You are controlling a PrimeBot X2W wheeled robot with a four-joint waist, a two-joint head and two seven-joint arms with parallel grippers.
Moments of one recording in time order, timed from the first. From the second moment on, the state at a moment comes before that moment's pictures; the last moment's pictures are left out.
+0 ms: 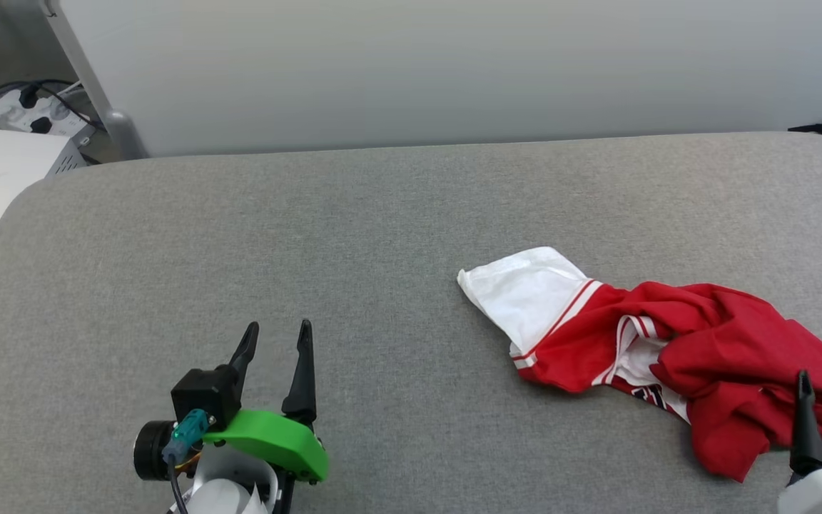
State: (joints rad) left arm -0.10 0.13 -0.23 0.23 -0.34 0.06 -0.23; right arm 0.10 -0.09 -0.30 0.09 0.21 0.13 -0.14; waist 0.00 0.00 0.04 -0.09
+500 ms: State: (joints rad) left arm -0.24 0.13 -0.34 0.26 -0.34 -0.01 -0.01; right arm 0.12 -0.10 -0.05 -0.20 0.16 0.13 -0.09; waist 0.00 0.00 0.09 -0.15
